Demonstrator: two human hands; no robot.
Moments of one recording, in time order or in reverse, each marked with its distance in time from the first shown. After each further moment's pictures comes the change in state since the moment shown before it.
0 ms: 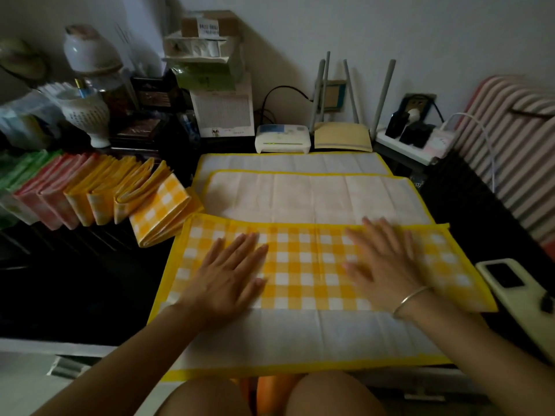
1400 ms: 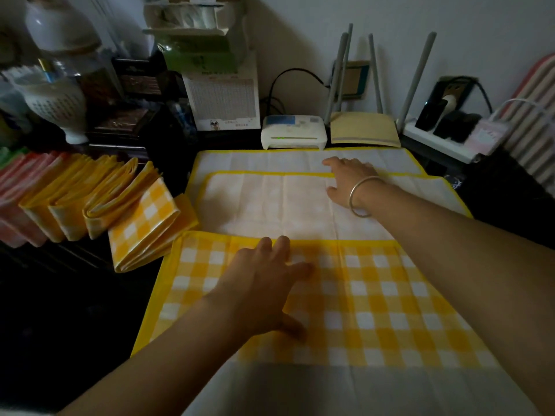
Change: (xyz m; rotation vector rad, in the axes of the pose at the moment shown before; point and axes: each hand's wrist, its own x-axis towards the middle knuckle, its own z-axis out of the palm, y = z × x) left_hand 0.068 0.038 -0.056 0.214 -0.257 0.090; right_hand 0.224 -0.025 0.004 -0.086 -0.140 -0.010
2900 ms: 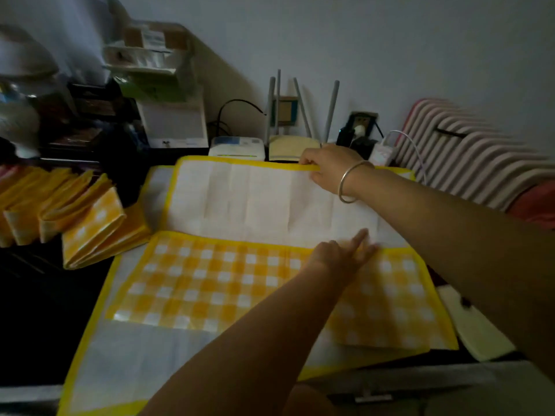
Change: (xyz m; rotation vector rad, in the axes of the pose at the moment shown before) left_hand 0.088 0.171 -0.043 0.096 0.050 0.301; right_hand -0.101 0.055 -0.111 -0.023 0.128 -0.152
